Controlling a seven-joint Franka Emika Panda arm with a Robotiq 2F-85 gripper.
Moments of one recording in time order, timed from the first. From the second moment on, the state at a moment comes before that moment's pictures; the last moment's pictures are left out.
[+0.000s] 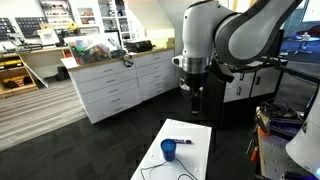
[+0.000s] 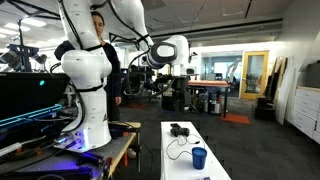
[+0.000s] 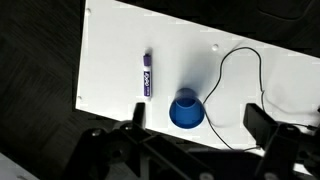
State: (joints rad) arm 0.07 -0.25 0.09 -2.77 -0.16 2.59 -0.07
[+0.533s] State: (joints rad) arm 0.07 -0.25 0.09 -2.77 -0.16 2.58 -0.07
